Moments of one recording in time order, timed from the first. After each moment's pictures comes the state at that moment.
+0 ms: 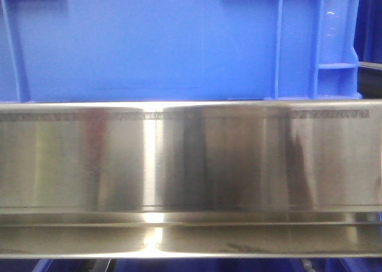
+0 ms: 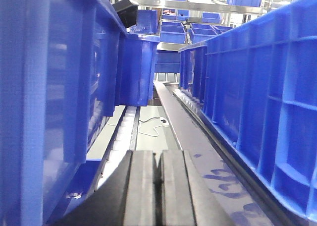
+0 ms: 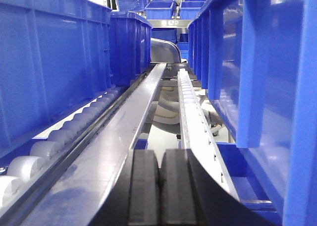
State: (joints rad) left arm -0.02 0.00 0.00 -0.04 0.00 0.00; right arm -0.04 0.00 0.00 0.05 0.09 0.01
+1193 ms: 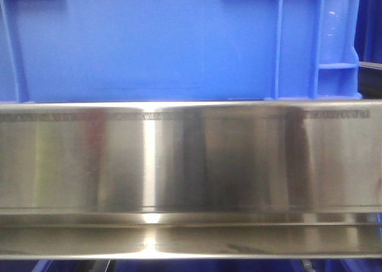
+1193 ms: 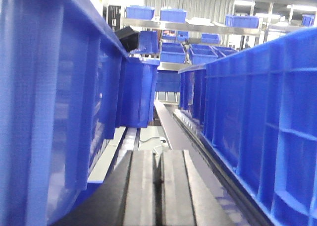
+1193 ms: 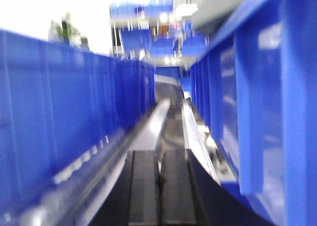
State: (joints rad) left arm -0.02 0.00 0.00 -0.04 -0.09 0.00; right arm -0.04 0.00 0.00 0.08 -0.07 0.03
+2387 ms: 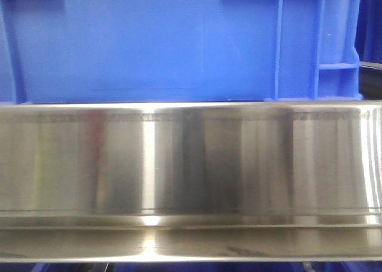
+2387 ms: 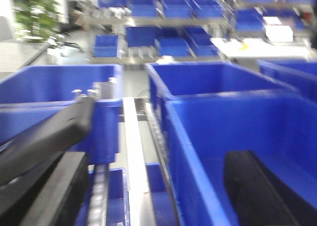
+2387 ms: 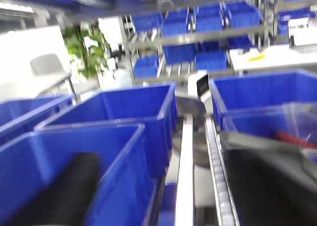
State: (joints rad) left arm -0.16 0.71 -1.03 0.04 0.48 0.00; right arm -0.04 0.64 -1.01 0.18 0.49 0.04
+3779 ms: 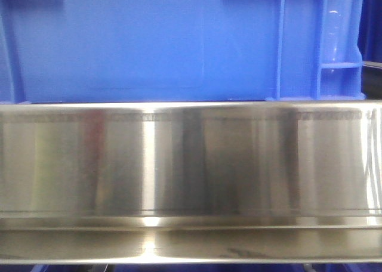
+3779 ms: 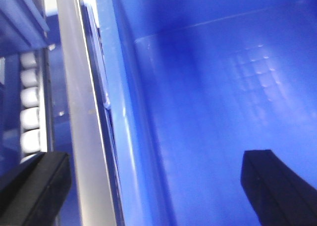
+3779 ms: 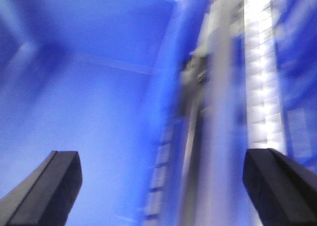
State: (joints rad) left arm -0.34 1.64 -1.91 0.15 1.23 -0.11; right arm 0.32 1.59 -1.93 -0.08 1.22 0.19
